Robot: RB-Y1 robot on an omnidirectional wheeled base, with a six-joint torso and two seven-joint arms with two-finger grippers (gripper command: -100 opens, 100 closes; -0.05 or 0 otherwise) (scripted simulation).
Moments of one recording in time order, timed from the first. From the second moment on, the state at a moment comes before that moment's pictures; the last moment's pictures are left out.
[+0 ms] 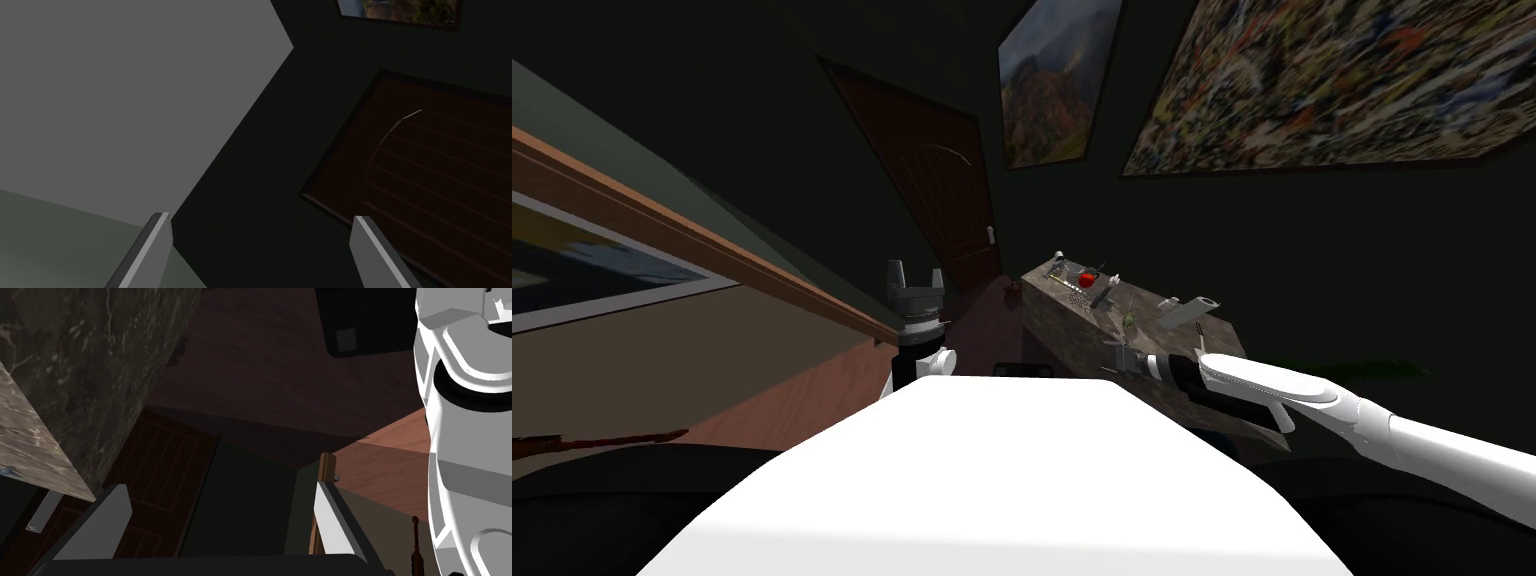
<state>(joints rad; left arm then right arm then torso) 0.52 0.04 -0.02 -2.31 0.05 -0.56 0.15 0.77 -1.65 0.20 -2.00 0.62 -0.32 0.51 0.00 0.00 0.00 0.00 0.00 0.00</state>
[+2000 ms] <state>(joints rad) 0.52 0.04 -0.02 -2.31 0.05 -0.56 0.15 0.78 -2.01 0.39 -1.80 0.87 -0.35 0.77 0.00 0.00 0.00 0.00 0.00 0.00</state>
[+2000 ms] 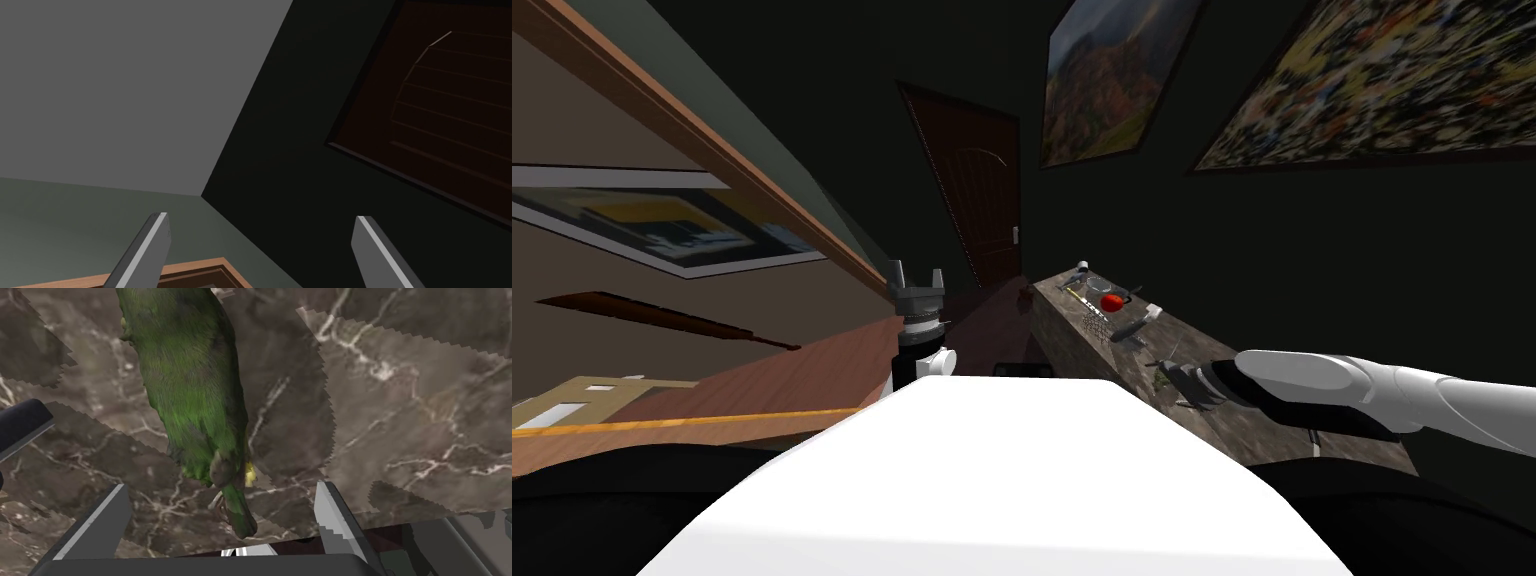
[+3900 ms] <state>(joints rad) 0.52 0.04 -0.02 -2.31 0.05 -0.56 0.15 0.83 -1.96 0.42 -1.74 0.98 -0.32 0.80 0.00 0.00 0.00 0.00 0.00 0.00</state>
